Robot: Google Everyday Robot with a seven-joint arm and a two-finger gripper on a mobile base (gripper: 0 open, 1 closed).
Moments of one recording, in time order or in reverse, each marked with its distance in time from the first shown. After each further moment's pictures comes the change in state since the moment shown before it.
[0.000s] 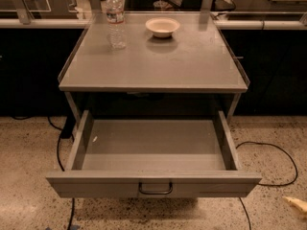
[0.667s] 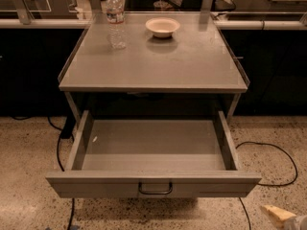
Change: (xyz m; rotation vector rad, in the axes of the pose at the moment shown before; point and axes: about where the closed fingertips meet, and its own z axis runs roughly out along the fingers) arm -0.034 0.015 0.025 -0.038 0.013 -0.099
